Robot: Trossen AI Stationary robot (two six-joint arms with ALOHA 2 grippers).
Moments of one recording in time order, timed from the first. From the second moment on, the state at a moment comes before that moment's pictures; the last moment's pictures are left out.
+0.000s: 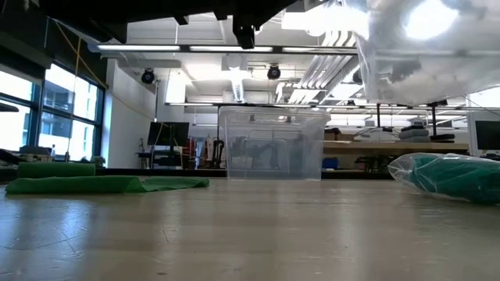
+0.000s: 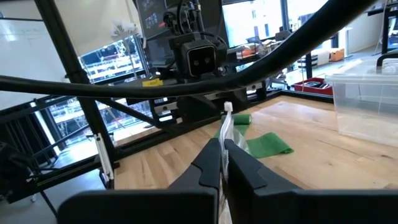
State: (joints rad) left arm -0.37 1.86 0.89 1.05 -0.19 -0.03; right arm 1.14 1.81 1.26 -0.90 1.57 1.69
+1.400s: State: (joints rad) left arm -0.41 1.85 0.91 0.91 -0.20 0.04; right arm 1.12 1.81 1.26 -0.87 1.33 1.59
